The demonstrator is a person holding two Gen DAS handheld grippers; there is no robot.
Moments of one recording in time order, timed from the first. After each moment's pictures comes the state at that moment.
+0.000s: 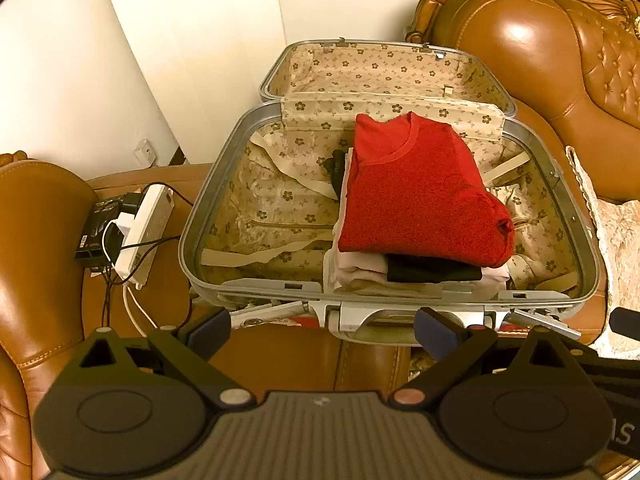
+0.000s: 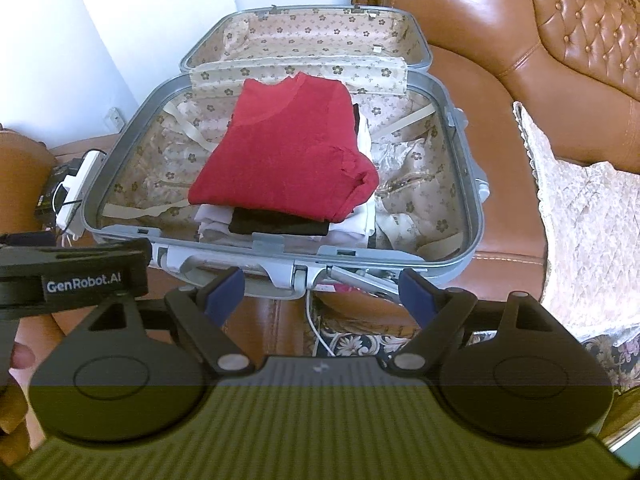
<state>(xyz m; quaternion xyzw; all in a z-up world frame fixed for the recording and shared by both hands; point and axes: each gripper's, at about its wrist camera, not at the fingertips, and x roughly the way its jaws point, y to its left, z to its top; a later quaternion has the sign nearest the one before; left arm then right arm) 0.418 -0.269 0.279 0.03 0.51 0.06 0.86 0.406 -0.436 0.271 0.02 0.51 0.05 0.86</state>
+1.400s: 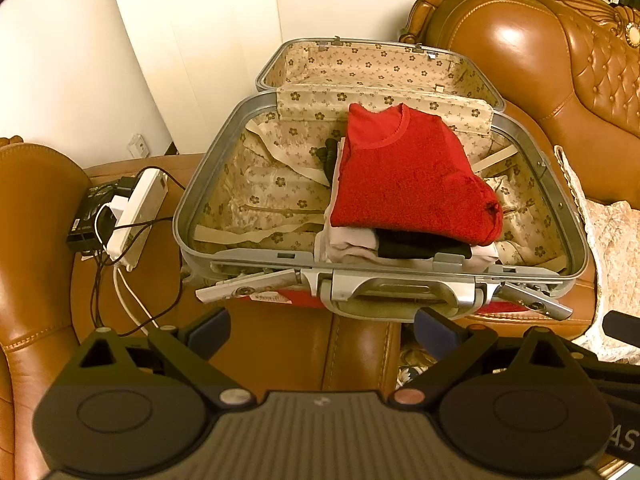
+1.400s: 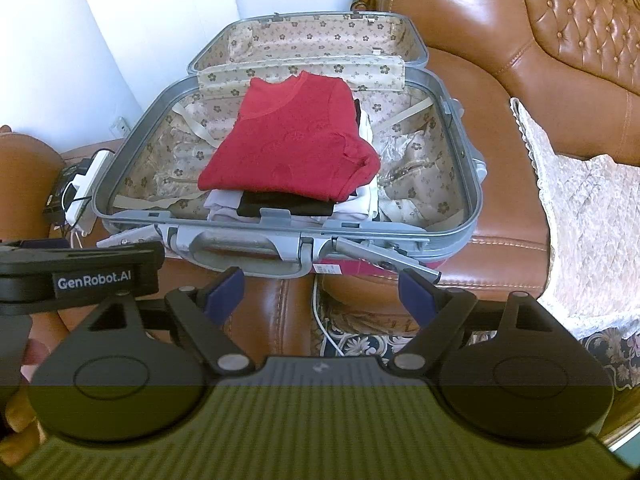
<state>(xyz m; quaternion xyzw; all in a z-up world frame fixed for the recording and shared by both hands) 0.387 -0.266 0.269 0.01 0.51 0.05 0.86 0.368 -0.438 0.266 0.04 0.49 0.05 0.87</state>
